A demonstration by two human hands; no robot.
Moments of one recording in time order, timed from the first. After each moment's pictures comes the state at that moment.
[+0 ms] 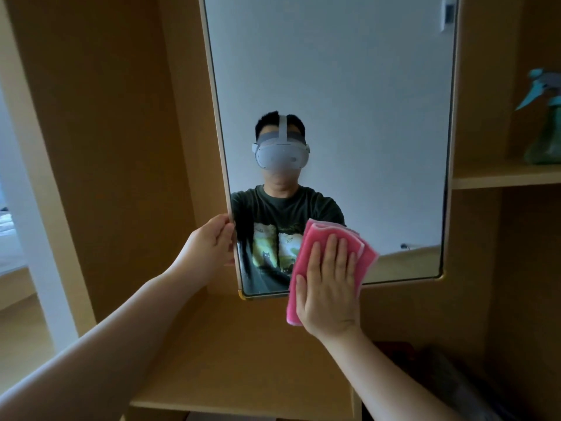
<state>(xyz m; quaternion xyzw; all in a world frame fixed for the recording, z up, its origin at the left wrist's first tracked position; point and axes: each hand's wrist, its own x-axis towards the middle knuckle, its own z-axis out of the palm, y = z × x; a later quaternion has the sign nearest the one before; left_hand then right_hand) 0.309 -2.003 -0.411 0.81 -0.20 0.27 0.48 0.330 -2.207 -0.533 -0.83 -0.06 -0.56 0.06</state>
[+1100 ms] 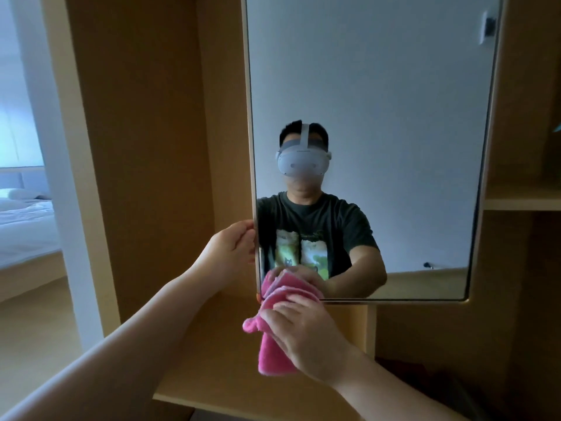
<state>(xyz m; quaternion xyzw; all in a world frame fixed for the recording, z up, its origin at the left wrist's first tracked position) 0.289 -2.002 -0.407 0.82 -0.19 0.25 0.48 0.293 -2.175 -0.525 -0.77 -0.46 -0.43 0.08</state>
